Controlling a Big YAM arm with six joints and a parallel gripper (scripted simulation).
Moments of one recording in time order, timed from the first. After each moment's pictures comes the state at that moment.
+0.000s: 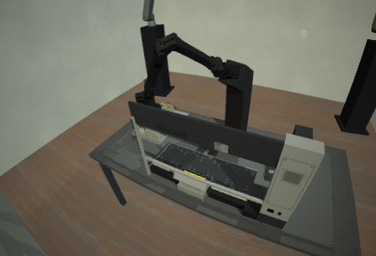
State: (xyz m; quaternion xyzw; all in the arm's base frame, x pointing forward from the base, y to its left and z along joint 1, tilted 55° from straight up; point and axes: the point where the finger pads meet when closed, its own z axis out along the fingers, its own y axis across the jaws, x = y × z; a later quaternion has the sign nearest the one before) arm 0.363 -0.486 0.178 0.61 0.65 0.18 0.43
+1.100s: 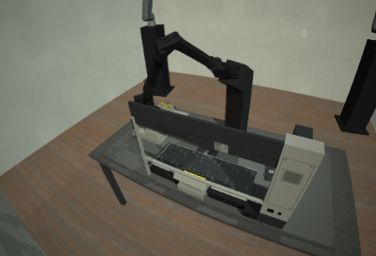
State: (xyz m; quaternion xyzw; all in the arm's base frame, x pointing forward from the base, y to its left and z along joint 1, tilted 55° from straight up) arm 0.386 -0.466 0.196 0.61 0.65 0.18 0.42
